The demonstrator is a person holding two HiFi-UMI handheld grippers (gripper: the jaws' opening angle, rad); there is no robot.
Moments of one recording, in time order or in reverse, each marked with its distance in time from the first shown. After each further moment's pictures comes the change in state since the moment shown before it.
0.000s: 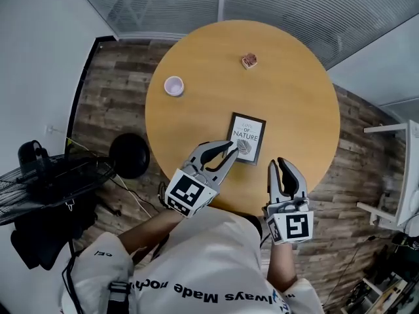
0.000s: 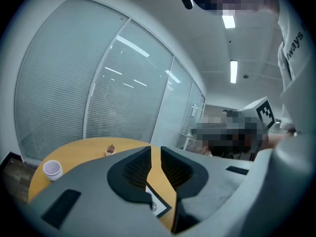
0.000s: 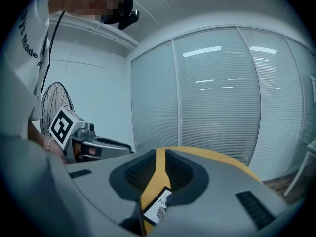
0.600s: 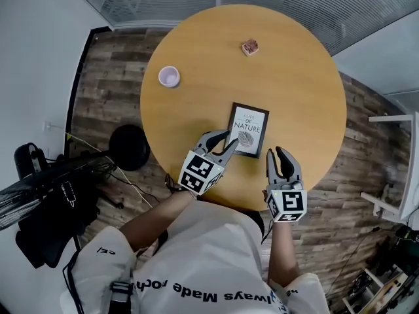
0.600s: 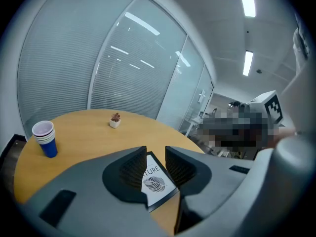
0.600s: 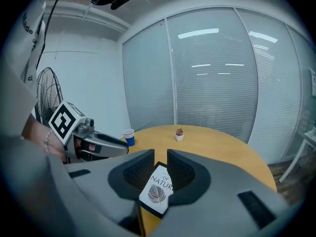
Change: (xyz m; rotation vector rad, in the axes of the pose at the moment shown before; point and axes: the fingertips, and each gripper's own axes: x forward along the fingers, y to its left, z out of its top) left arm 0.058 0.039 -0.117 -0.100 0.205 0.033; right arm 0.043 -0.037 -0.113 0.052 0.173 -0.038
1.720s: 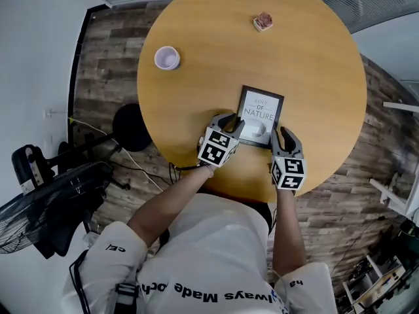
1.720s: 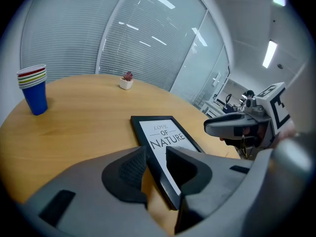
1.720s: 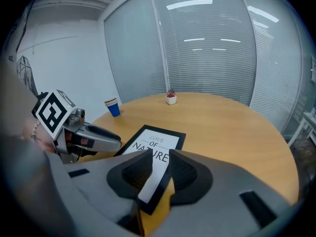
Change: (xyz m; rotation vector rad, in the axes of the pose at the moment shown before) left arm 0.087 0.060 -0.123 -0.097 0.244 0.080; right arm 0.095 -0.039 -0.138 0.092 0.258 -0.035
